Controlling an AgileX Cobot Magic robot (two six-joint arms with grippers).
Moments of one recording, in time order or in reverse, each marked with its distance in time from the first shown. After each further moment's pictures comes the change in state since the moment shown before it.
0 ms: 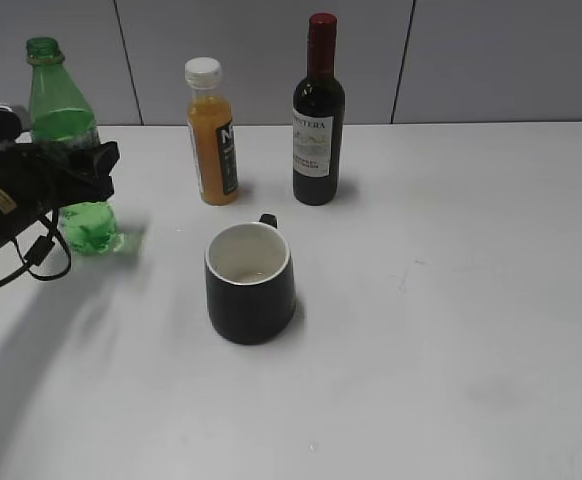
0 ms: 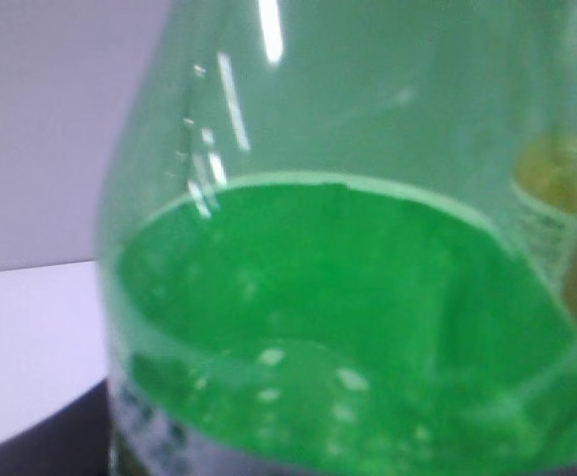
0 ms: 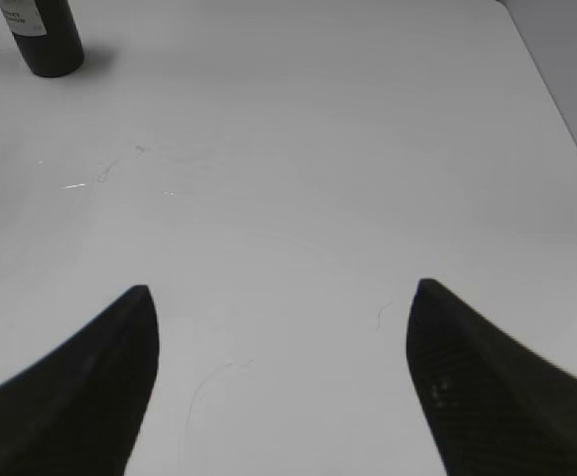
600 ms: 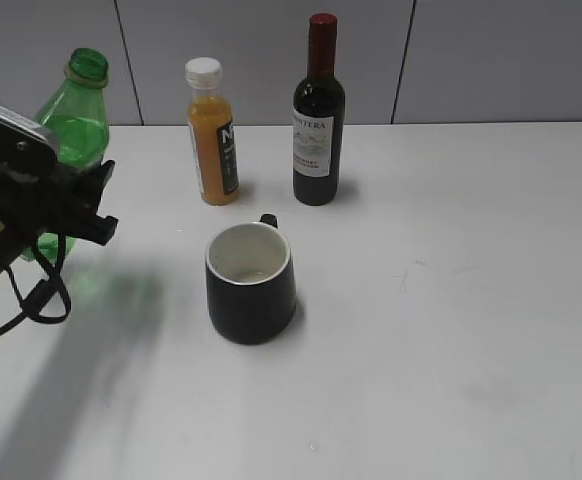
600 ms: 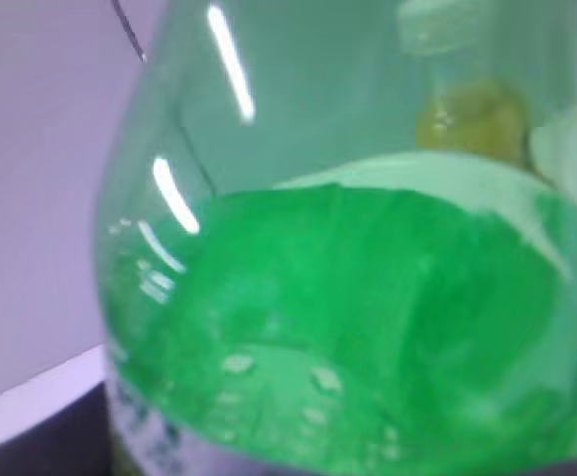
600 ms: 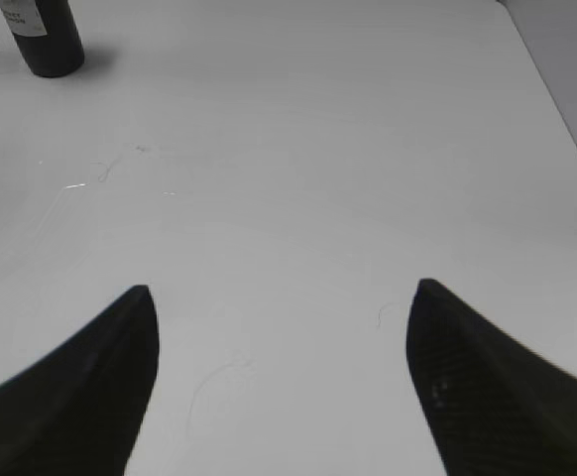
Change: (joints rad) left arm -0.229 -0.241 0.235 -0.369 0.008 0.562; right arm 0.000 0.000 0.000 0.000 0.000 0.000
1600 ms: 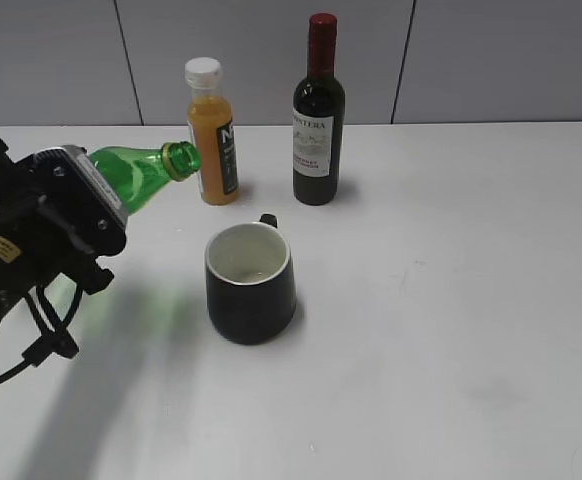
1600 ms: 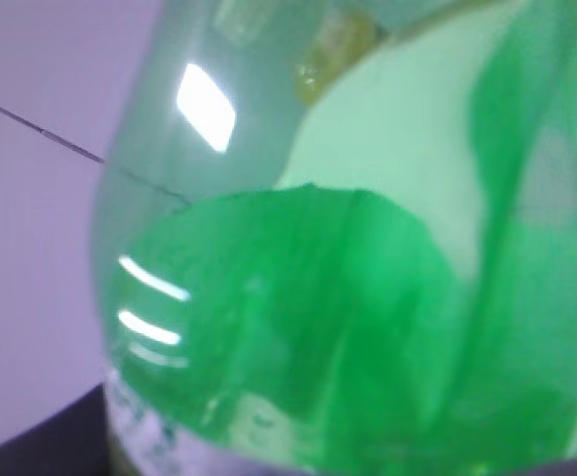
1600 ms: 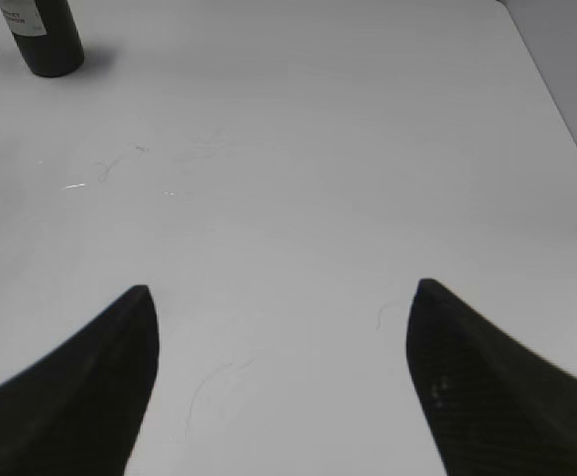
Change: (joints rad) left arm -0.181 -0.042 0.062 -0.237 0.003 0.707; right arm 0.000 0.000 0.000 0.000 0.000 0.000
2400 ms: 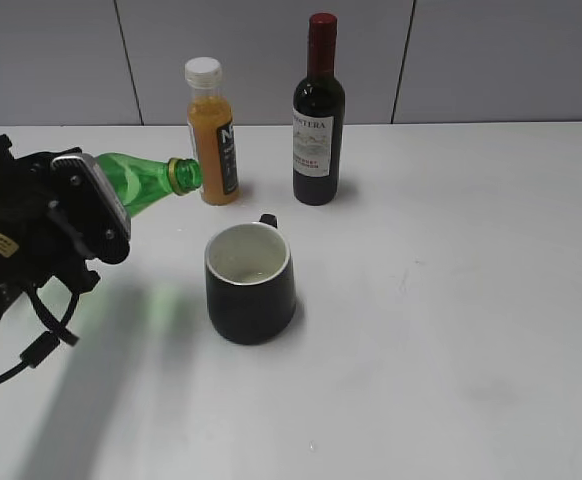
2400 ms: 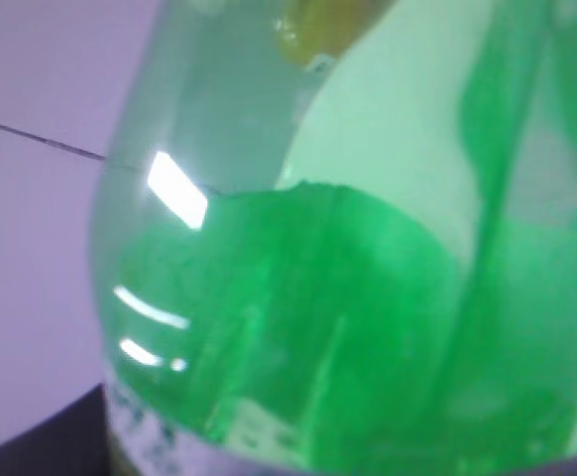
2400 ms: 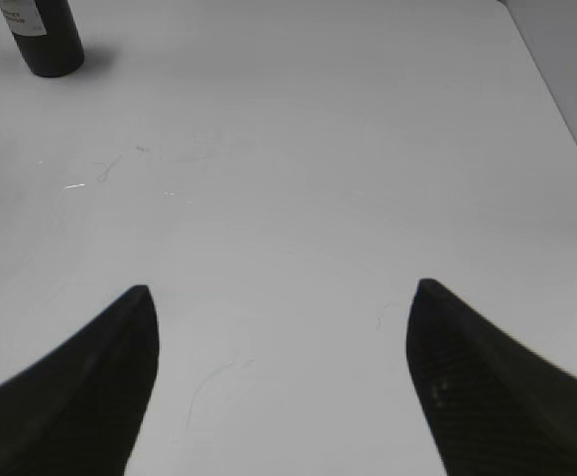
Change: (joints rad) left arm 0.000 0.000 -0.009 -0.060 0.018 0.186; right arm 0.000 0.000 0.000 0.000 0.000 0.000
